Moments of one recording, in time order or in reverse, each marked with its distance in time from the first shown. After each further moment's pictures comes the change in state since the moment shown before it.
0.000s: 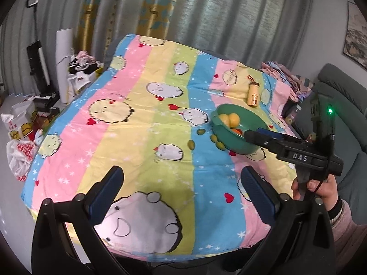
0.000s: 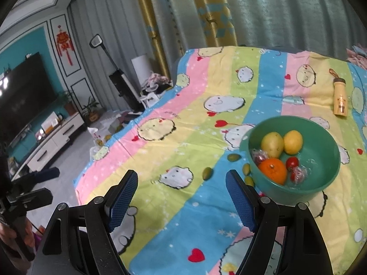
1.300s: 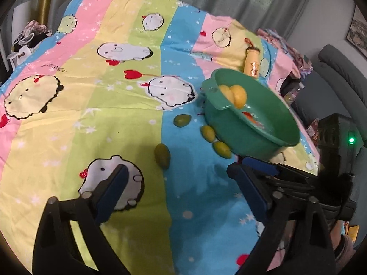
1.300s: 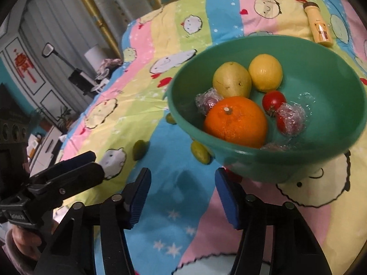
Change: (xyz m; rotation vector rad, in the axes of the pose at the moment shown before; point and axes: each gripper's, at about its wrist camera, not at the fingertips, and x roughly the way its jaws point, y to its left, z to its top) left arm 0.222 -0.016 0.019 0.017 0.205 -0.148; right arm 0.100 -0.099 -0.040 0.259 0.135 -0.086
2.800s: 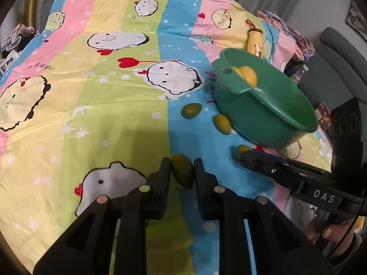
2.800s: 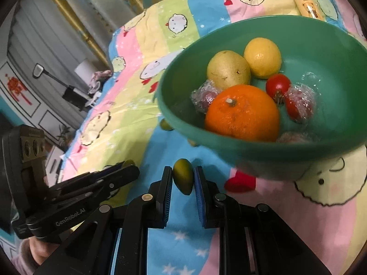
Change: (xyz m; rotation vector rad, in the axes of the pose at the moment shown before) left arm 0.023 0.009 0.003 0.062 0.076 0.002; right arm 0.005 -0.009 0.000 0.118 -0.016 0.059
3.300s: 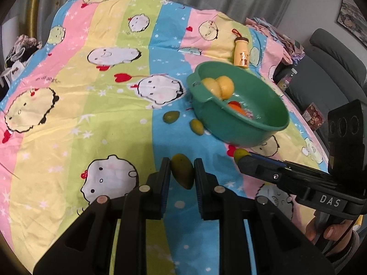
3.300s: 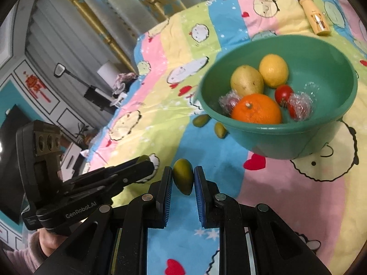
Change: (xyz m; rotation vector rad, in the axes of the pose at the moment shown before) left arm -0.043 -0.029 -0.004 0.031 -0.054 -0.005; right arm -0.045 0.025 -0.008 -0.042 -0.047 0.103
